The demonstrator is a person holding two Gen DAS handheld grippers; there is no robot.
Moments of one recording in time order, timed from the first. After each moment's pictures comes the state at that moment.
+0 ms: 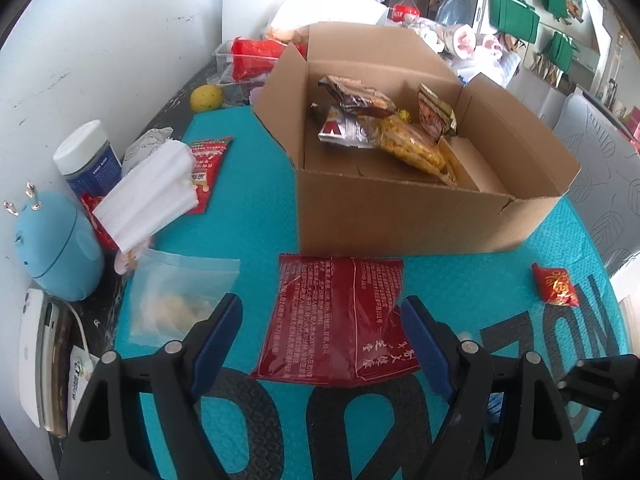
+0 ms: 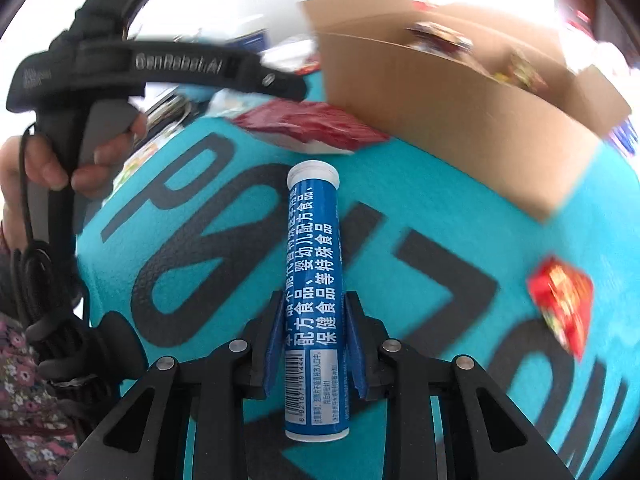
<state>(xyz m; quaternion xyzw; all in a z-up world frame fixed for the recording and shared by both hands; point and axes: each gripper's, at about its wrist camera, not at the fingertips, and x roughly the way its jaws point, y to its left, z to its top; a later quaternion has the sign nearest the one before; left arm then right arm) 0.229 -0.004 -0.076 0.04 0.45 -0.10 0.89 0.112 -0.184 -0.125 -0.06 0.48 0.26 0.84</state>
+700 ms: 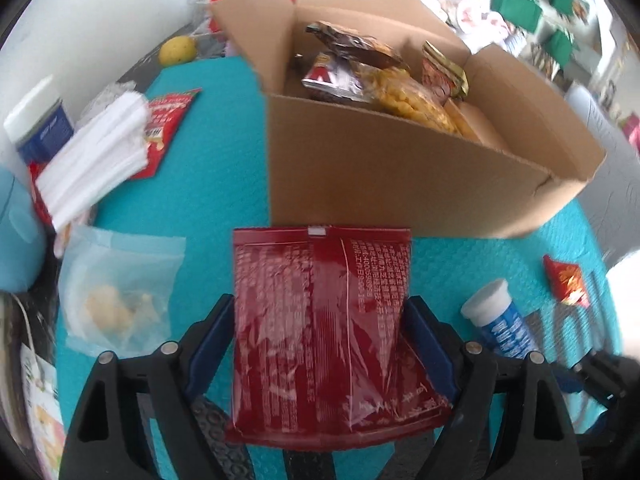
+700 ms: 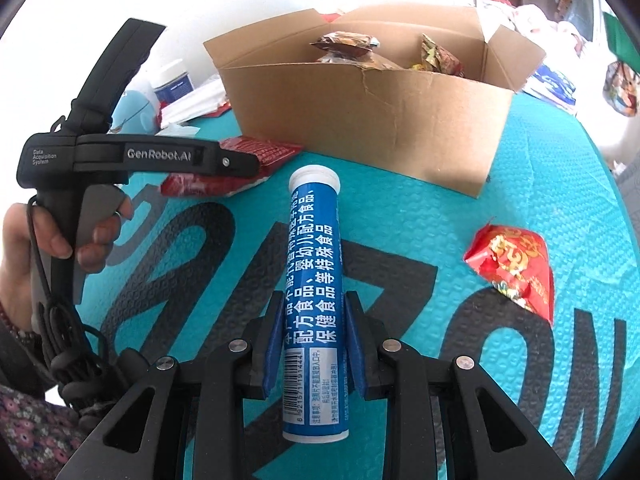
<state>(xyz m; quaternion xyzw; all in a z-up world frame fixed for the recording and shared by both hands) 0.260 -0.018 -0.119 0.01 0.50 -0.13 0.86 0.130 -0.194 -0.126 -0.02 0.45 0.18 0.87</state>
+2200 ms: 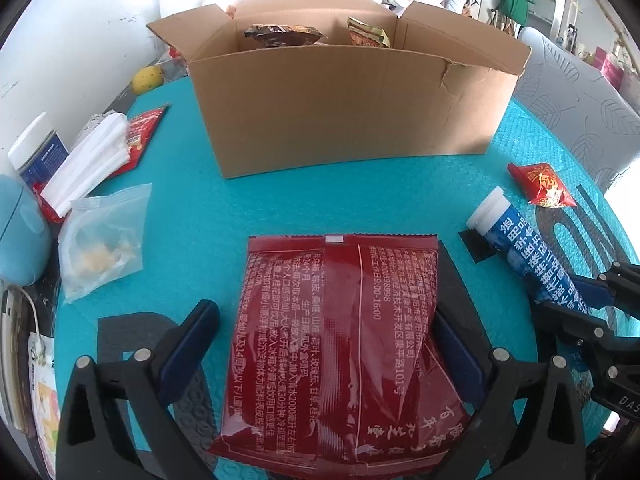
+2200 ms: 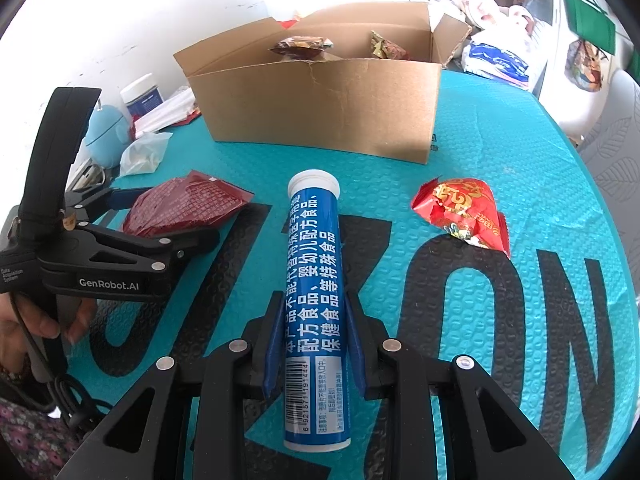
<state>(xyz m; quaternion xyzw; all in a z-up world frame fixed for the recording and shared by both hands) 0.185 -0.036 -0.128 0.08 0.46 -0.17 0.87 0.104 -0.207 -0.131 0.01 0.45 0.12 0.89</state>
